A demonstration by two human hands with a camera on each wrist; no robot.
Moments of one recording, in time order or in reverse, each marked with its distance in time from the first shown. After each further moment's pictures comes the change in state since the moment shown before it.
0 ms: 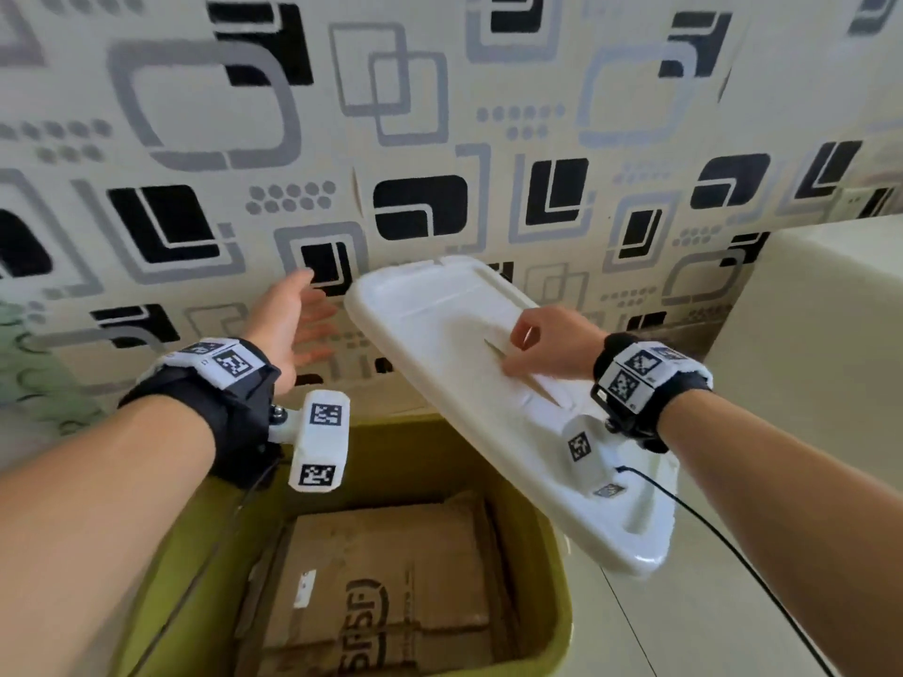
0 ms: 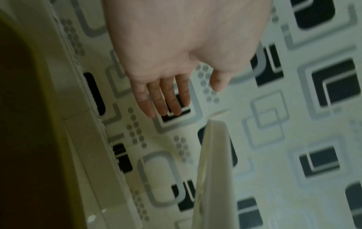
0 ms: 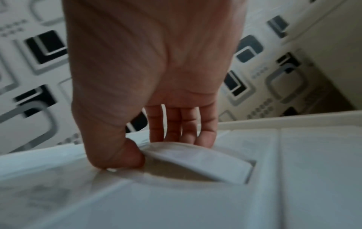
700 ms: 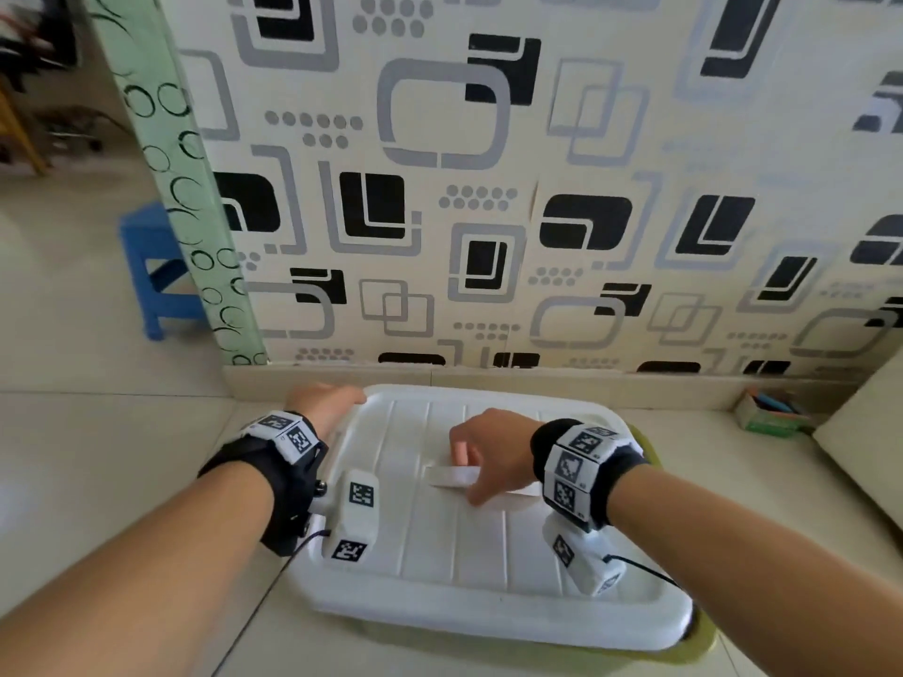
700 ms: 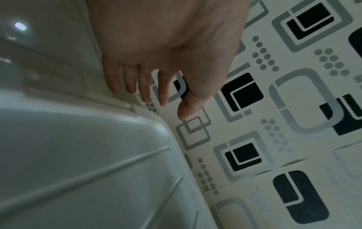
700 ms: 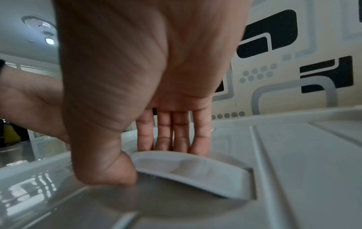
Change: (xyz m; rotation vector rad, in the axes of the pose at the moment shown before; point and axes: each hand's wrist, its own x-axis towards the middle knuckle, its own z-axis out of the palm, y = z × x) left_hand -0.021 -0.089 -0.176 0.397 0.164 -0.254; right_hand -0.055 -0.176 0.160 -0.443 -0.476 -0.398
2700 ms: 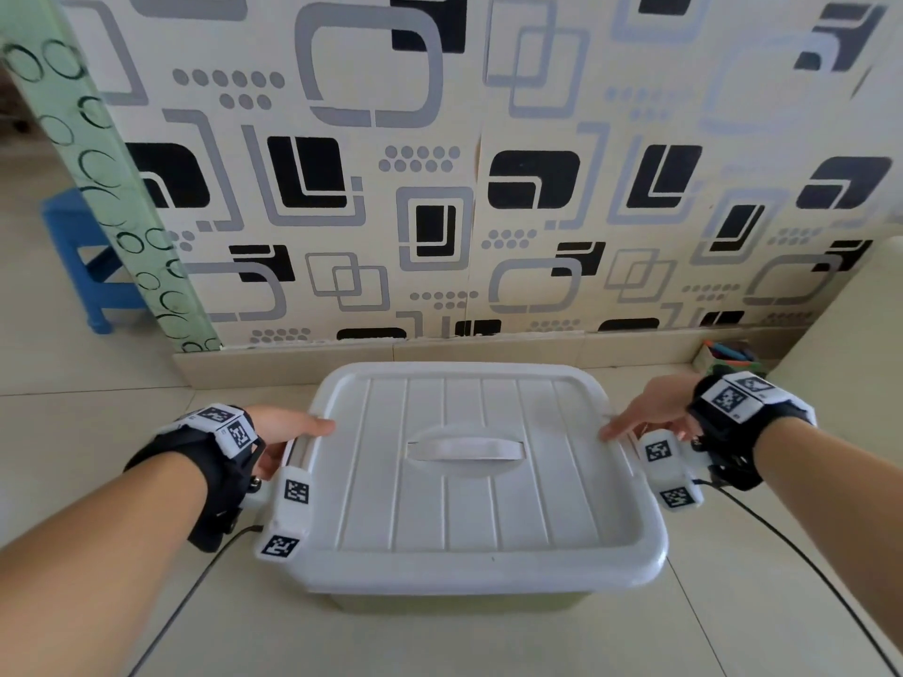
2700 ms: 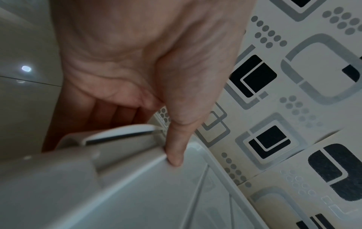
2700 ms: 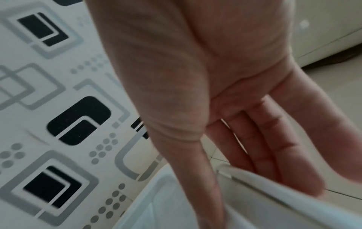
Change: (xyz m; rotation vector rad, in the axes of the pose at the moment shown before) left_hand 0.031 -0.041 0.001 0.312 -0.253 -0.286; right_hand -0.101 0.181 -0.001 0.598 -0.069 0.867
